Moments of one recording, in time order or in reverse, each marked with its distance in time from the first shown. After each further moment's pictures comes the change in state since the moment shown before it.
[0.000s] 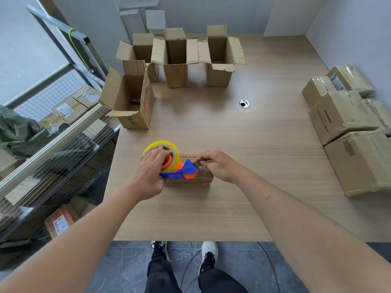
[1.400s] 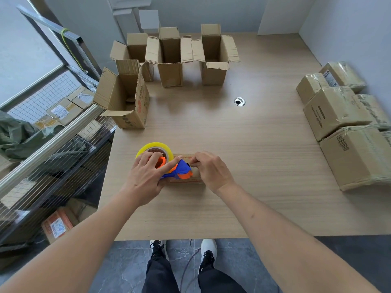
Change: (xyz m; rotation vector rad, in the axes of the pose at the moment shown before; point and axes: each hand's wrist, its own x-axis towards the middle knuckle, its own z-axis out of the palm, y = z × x) left_hand -0.011 0.009 0.013 0.421 0.017 0.100; right_hand -0.026 -0.003 0.039 -0.231 0.399 -0.222
